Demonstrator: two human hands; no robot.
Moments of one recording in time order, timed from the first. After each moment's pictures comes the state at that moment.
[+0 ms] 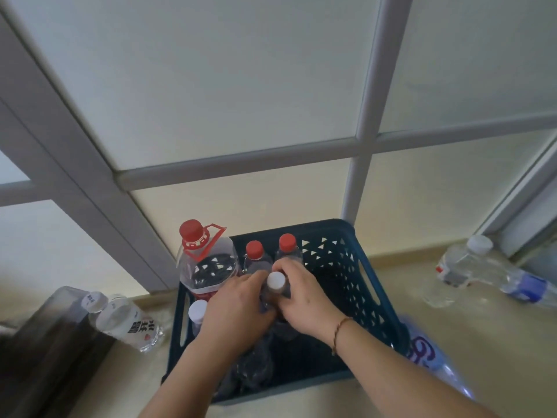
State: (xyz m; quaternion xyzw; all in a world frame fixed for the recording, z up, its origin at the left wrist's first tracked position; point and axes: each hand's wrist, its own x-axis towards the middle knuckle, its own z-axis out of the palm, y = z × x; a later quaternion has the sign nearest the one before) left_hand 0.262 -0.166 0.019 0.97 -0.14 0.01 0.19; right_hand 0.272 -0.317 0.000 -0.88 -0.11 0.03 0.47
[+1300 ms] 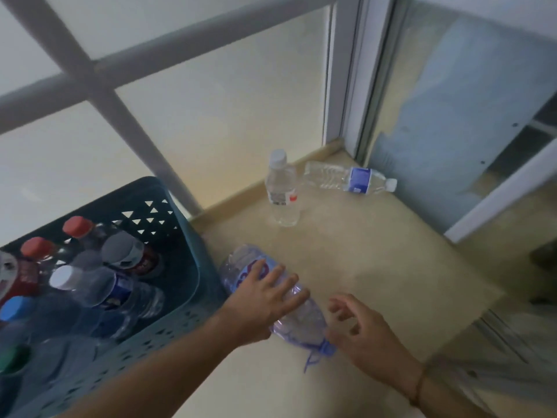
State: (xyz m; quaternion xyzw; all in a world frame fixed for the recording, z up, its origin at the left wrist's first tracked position) left_hand 0.188 -0.429 -0.081 0.76 -0.61 -0.11 -0.20; right_hand 0.028 -0.608 -0.128 -0.83 0.18 0.02 0.53
